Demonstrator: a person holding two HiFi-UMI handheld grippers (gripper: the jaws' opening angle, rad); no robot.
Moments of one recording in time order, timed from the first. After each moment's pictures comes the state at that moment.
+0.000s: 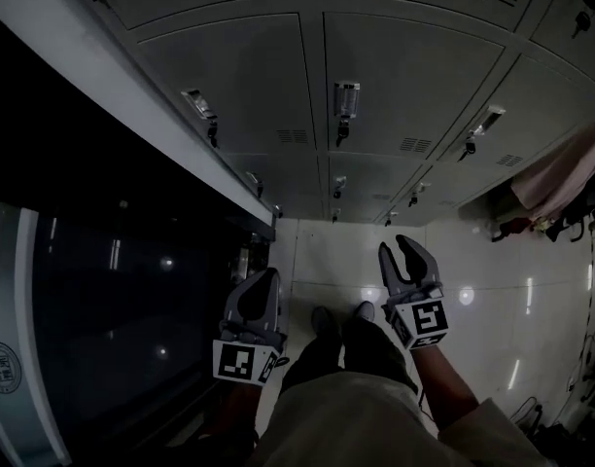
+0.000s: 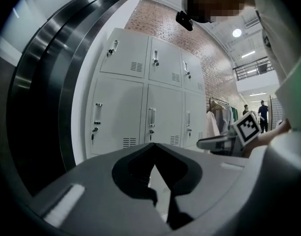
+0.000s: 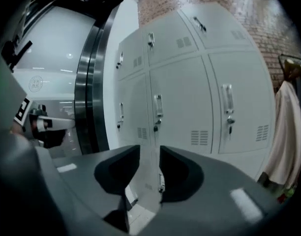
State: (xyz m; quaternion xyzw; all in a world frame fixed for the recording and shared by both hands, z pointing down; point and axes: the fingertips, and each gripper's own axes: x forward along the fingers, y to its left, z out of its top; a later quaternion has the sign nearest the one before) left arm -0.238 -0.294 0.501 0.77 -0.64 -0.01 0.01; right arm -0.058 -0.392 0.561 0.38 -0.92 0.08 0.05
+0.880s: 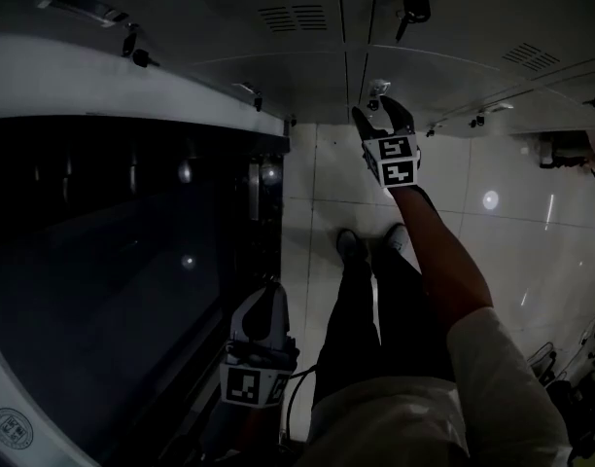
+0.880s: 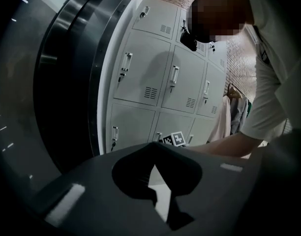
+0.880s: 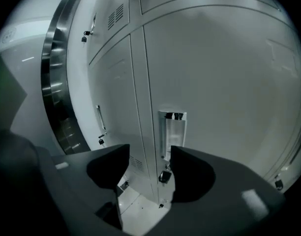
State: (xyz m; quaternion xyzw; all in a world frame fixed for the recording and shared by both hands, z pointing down) left arm -0.278 -0.250 0.785 0.73 -0.68 0.02 0.13; right arm -0.219 -0.565 1.016 0.35 -0.90 0.15 0.19
